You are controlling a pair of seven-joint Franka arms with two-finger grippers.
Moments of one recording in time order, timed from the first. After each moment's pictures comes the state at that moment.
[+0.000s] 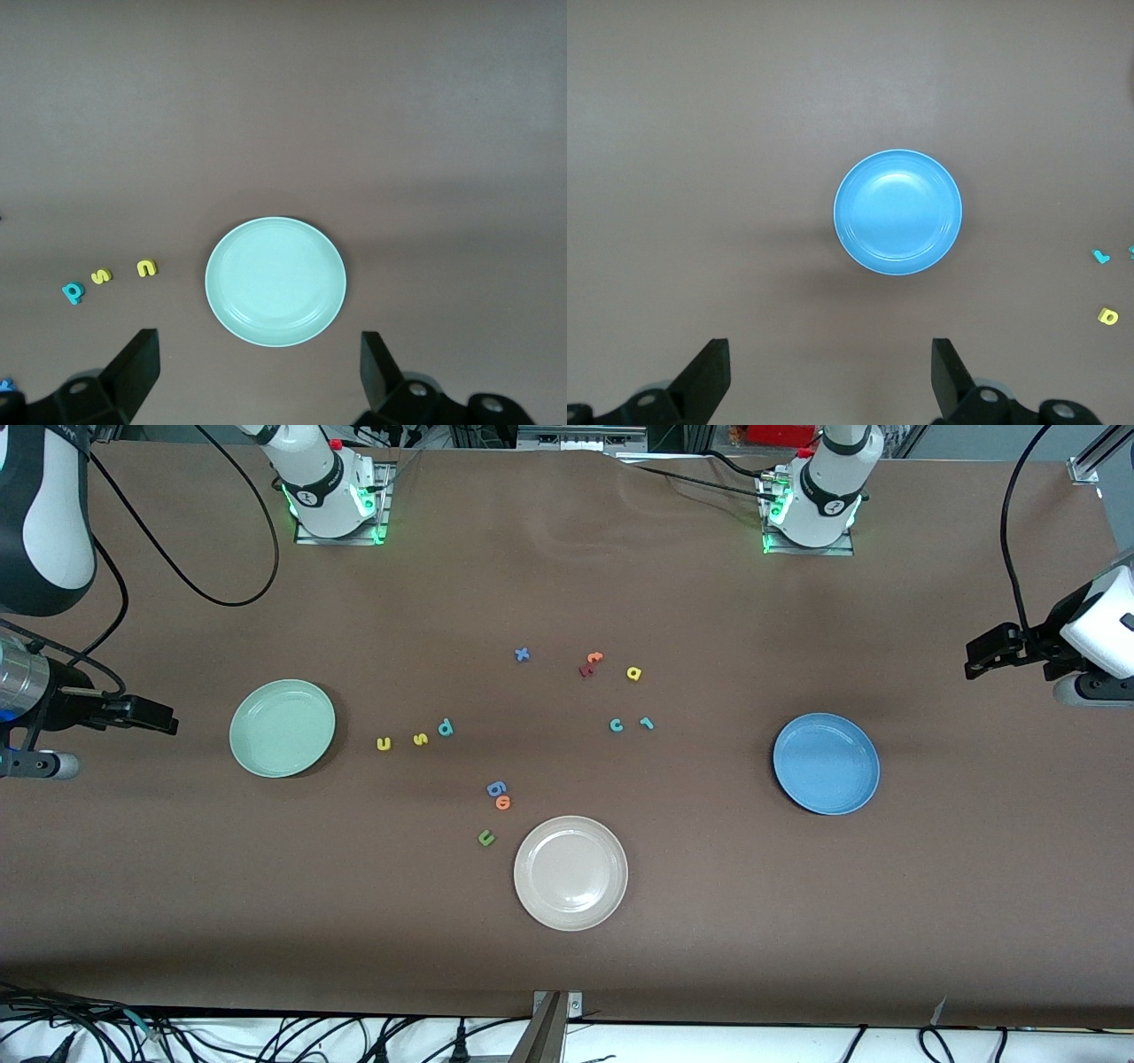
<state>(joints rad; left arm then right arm) 0.00 0.08 0.02 -1.58 0.04 1.58 0.03 0.09 0.29 -0.15 -1.45 0.03 1.66 0.00</state>
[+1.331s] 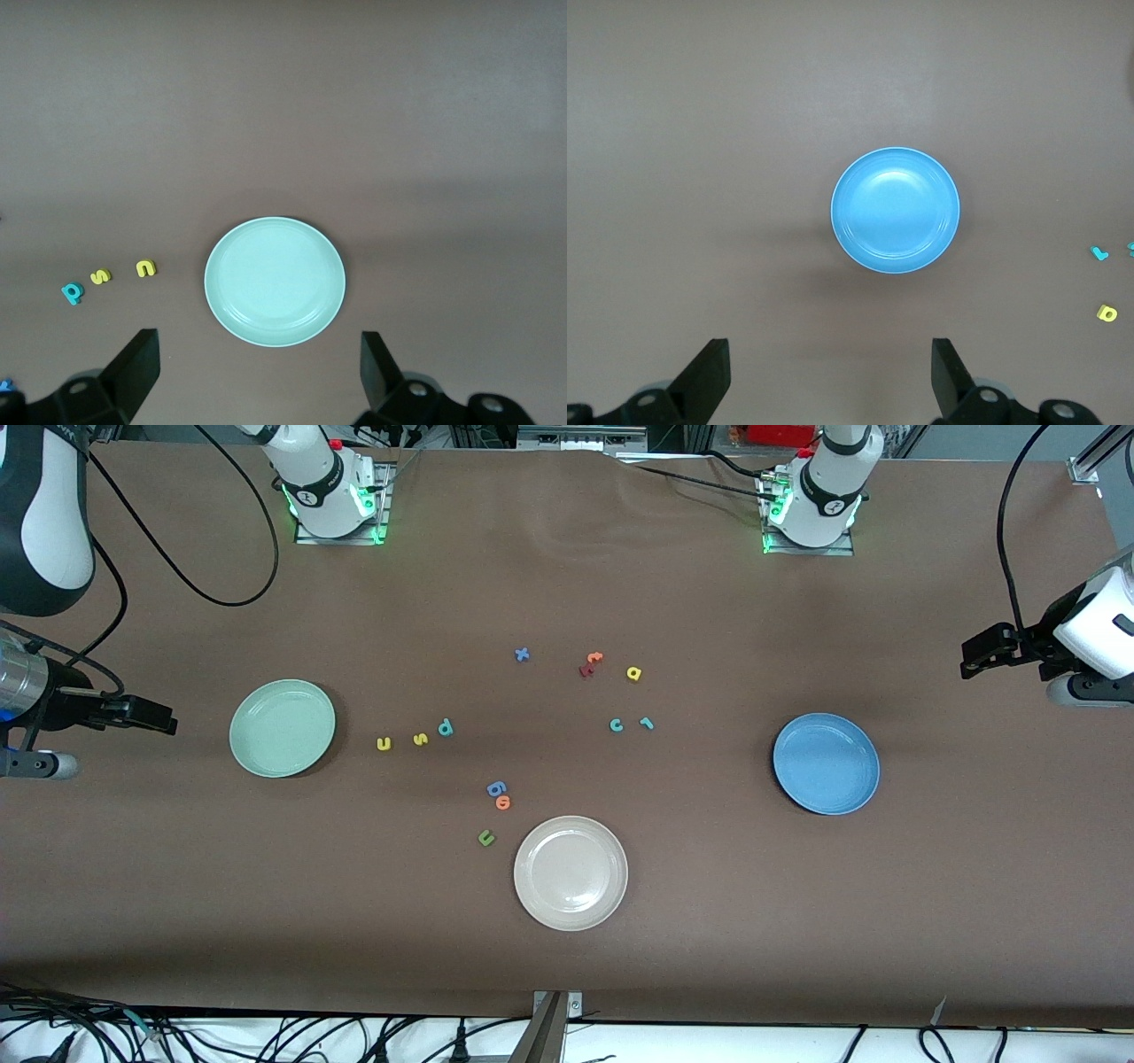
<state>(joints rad) -0.01 0.08 0.02 -1.58 0.04 1.58 0.03 0.09 0.29 -0.15 -1.45 0.03 1.66 0.00</state>
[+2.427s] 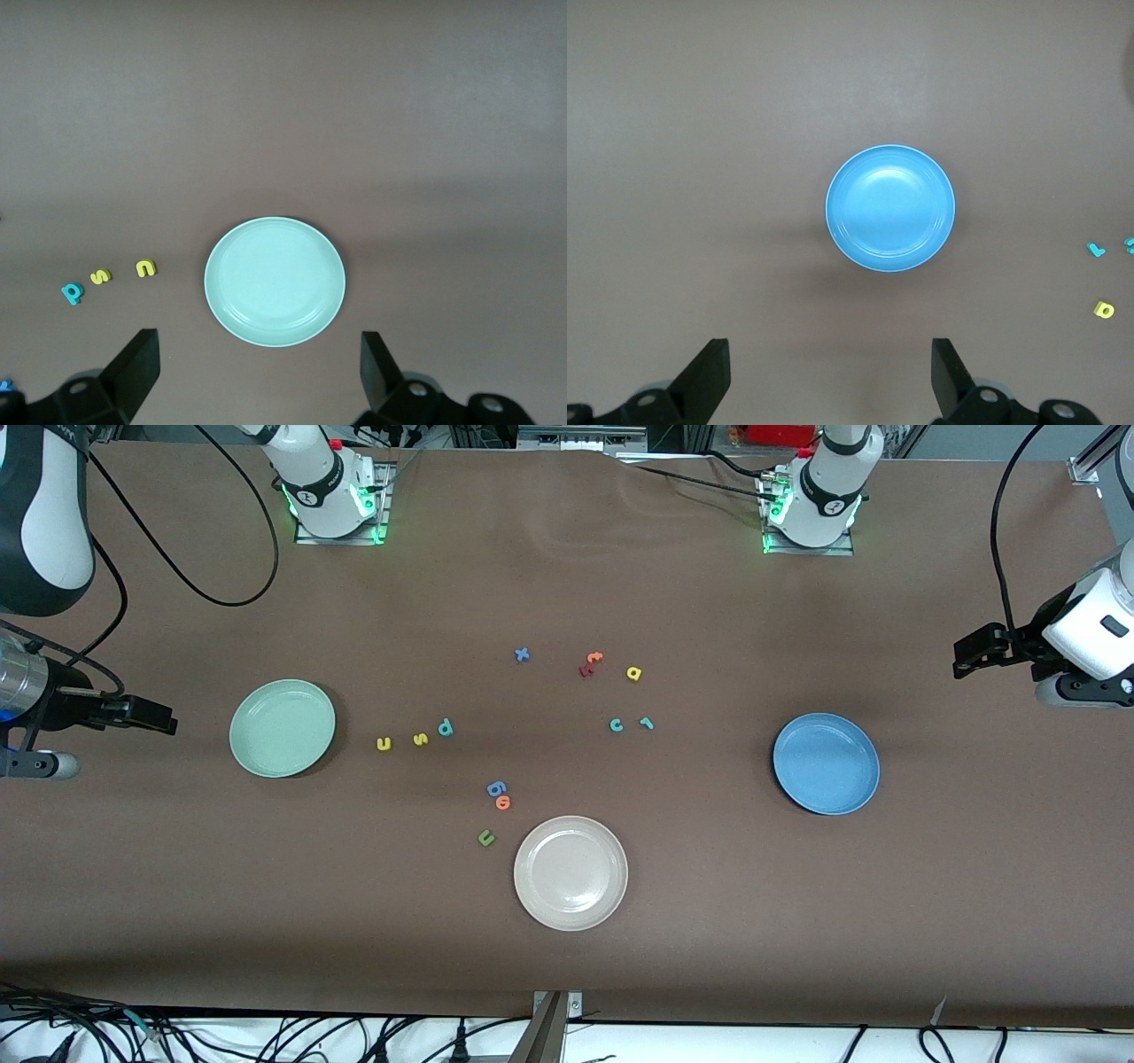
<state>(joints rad) -0.01 0.08 0.01 -1.58 0.04 1.58 0.02 0.09 0.29 -0.15 -1.45 0.03 1.66 0.00</state>
